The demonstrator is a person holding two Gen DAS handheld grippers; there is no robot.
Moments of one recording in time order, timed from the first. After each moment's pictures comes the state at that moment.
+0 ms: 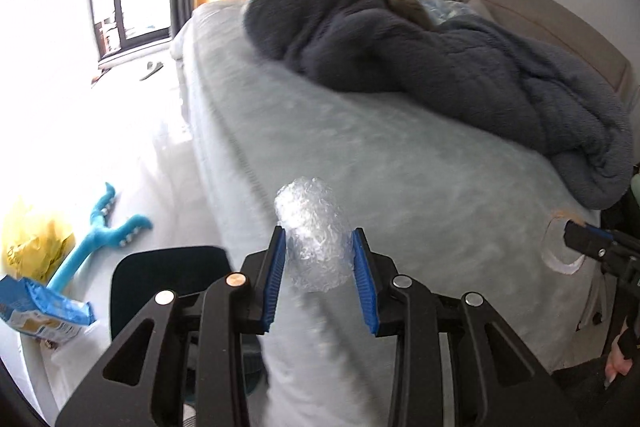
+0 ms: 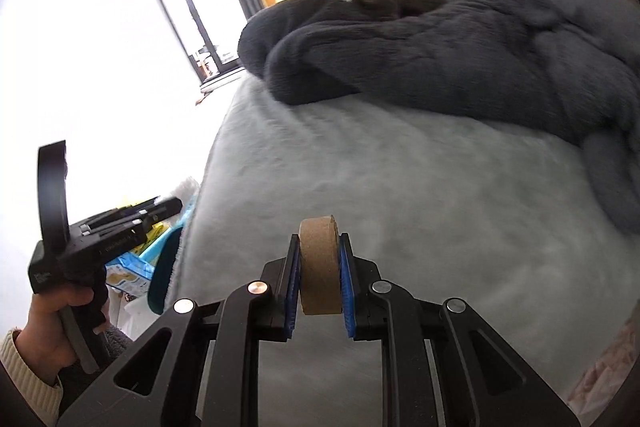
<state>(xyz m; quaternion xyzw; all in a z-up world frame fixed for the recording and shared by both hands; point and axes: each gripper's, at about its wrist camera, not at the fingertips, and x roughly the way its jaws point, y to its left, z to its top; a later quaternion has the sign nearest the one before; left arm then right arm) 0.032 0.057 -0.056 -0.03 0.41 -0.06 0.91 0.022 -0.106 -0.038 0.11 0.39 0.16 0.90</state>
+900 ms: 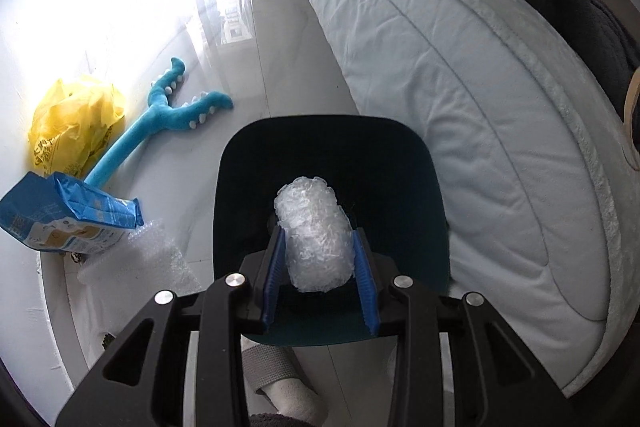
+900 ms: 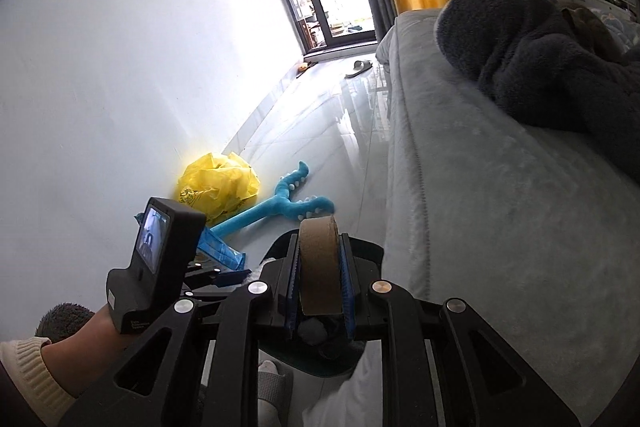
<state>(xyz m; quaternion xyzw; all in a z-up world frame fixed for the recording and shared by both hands) 0.009 0.225 -0.150 -0.07 0.56 0.03 0.82 0.069 0.116 -0.036 0.05 0.38 0.33 0.86</state>
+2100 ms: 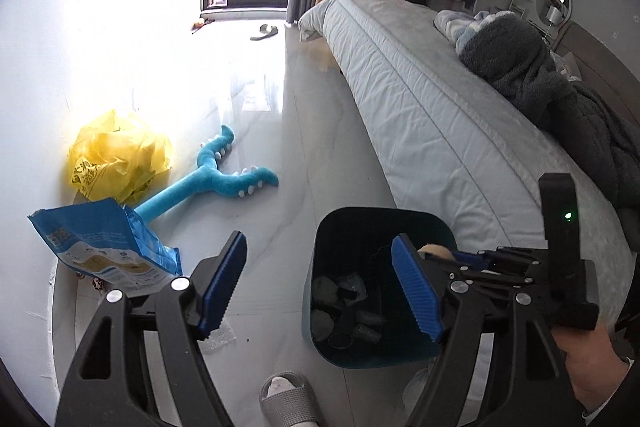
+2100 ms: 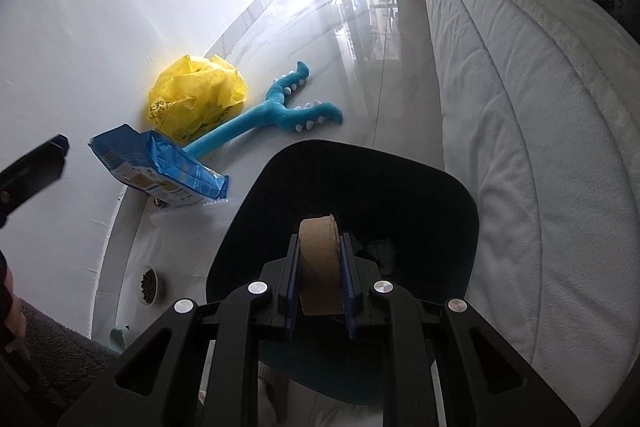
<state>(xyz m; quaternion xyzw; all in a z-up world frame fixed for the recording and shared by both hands) -0.045 0.307 -0.072 -0.11 0.40 0.07 0.91 0.098 0.242 -0.165 -0.04 0.52 0.31 0.79</state>
